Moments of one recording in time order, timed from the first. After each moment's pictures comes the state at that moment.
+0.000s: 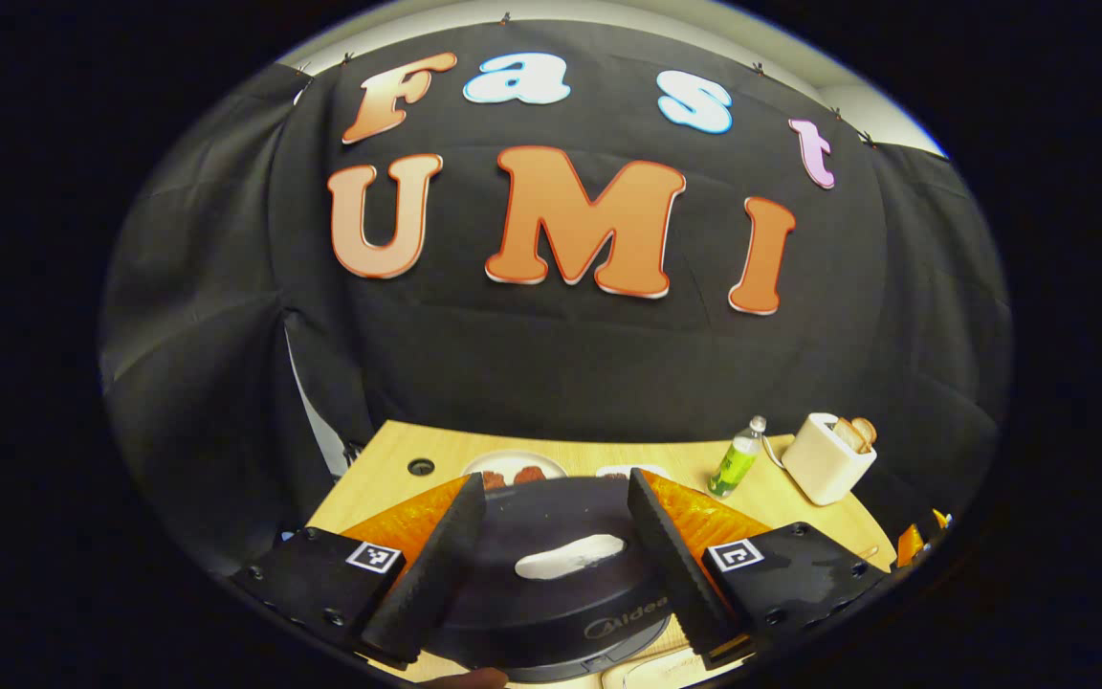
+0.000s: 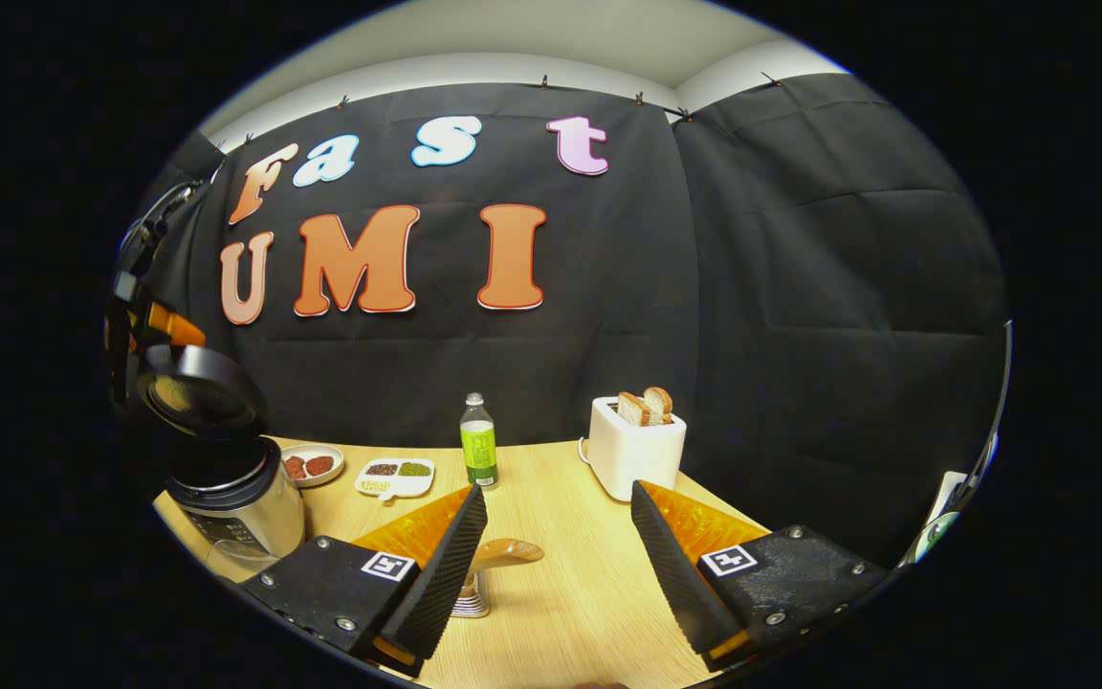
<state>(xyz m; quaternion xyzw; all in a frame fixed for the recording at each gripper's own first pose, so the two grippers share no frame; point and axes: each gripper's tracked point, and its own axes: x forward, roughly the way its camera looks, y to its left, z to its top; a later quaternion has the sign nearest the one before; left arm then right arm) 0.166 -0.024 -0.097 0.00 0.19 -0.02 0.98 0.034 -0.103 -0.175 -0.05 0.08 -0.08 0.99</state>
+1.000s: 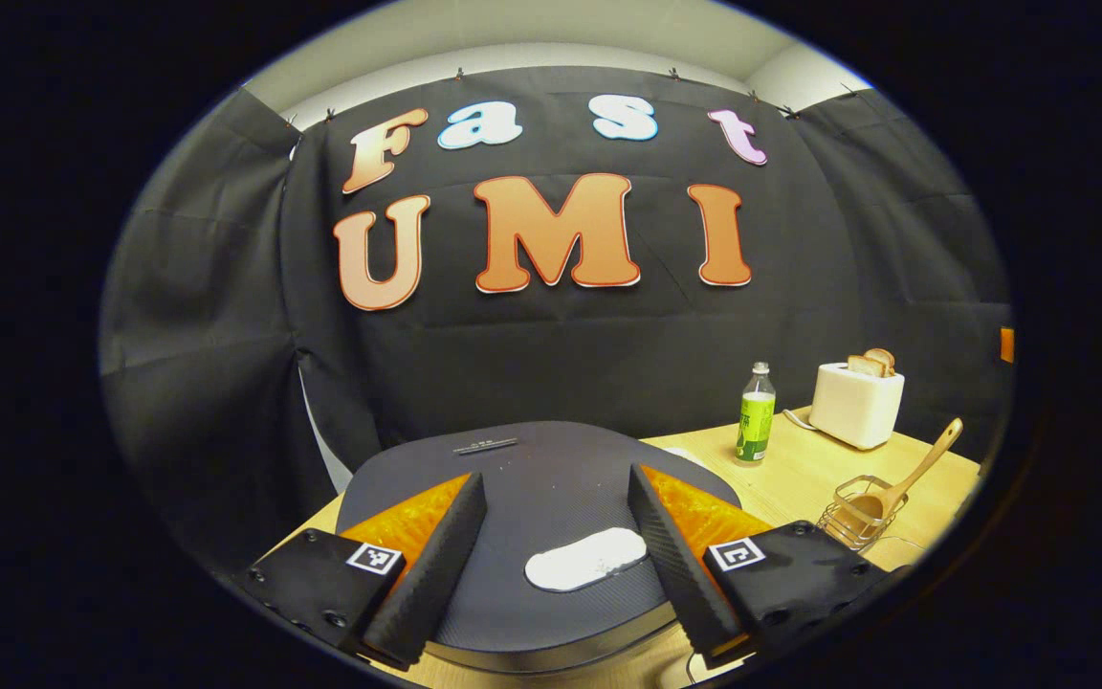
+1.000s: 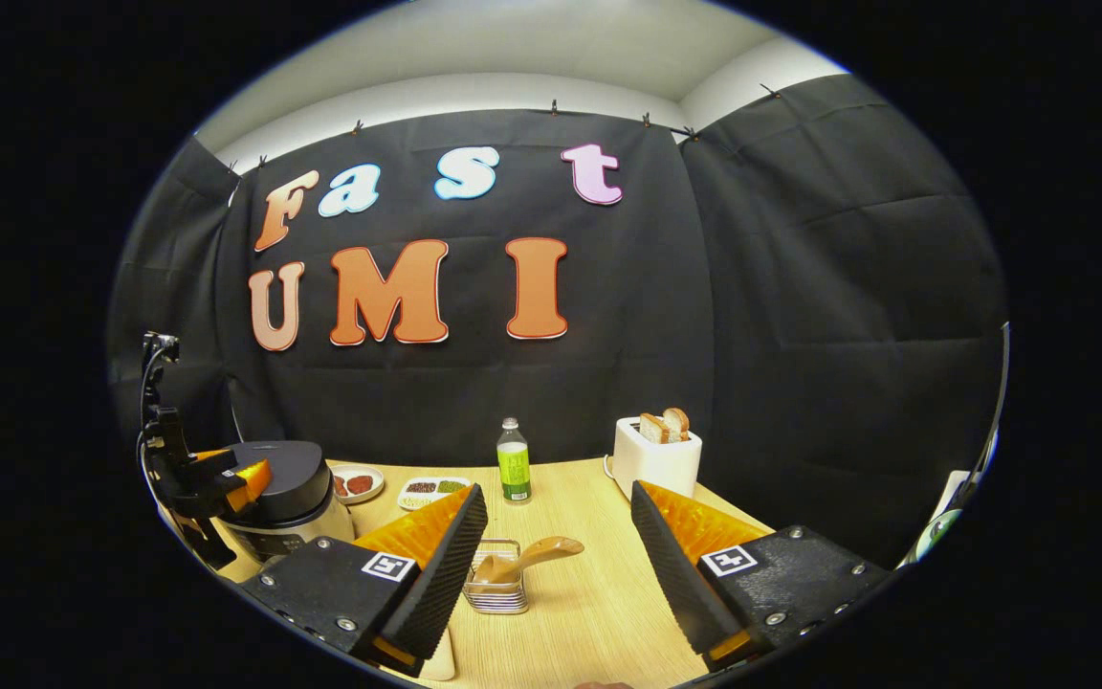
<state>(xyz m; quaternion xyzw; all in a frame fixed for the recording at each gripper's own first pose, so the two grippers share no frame) 0.119 -0.032 -0.205 0.08 0.07 -0.01 0.99 -0.002 -0.071 -0.147 -0.04 0.06 -0.05 1.00</state>
